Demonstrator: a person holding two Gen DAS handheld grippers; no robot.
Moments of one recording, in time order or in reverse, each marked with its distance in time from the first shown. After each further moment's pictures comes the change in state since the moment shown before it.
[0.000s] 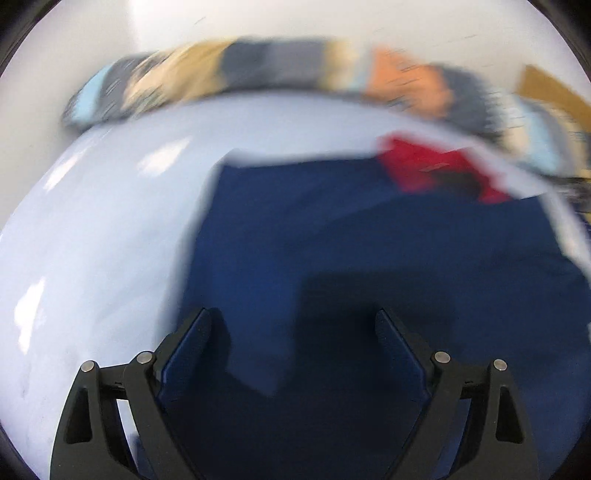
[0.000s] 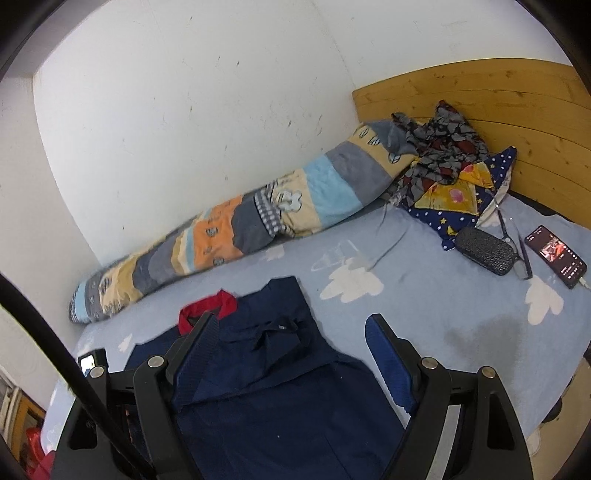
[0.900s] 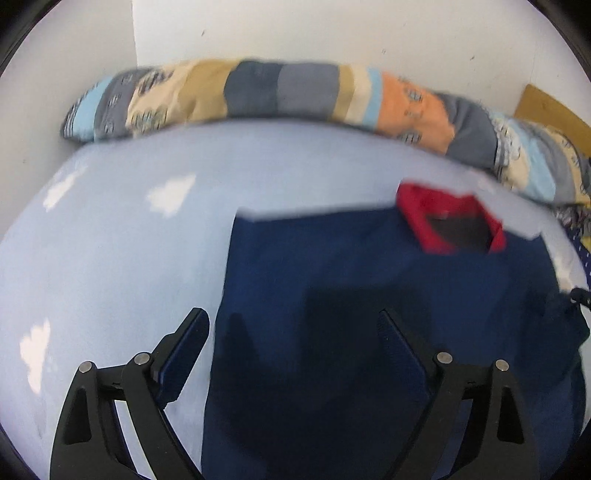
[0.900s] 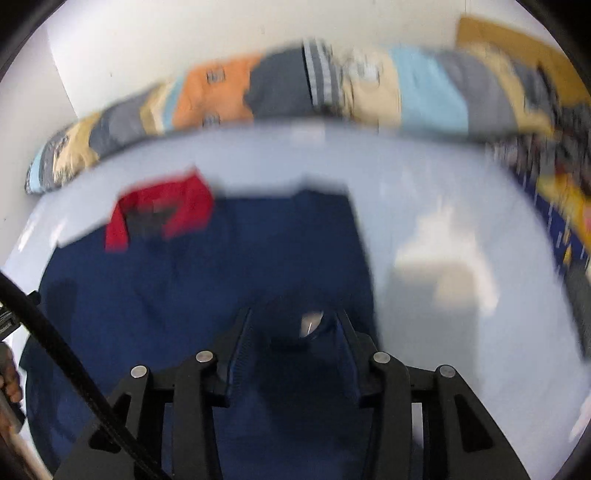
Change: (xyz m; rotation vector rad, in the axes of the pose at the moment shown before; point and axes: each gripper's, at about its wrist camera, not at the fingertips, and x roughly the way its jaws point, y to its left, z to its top) left arm -0.022 -0.002 0.062 0.012 -0.095 -0.100; right arm 0.284 0.058 -0.006 -0.340 0.436 -0.054
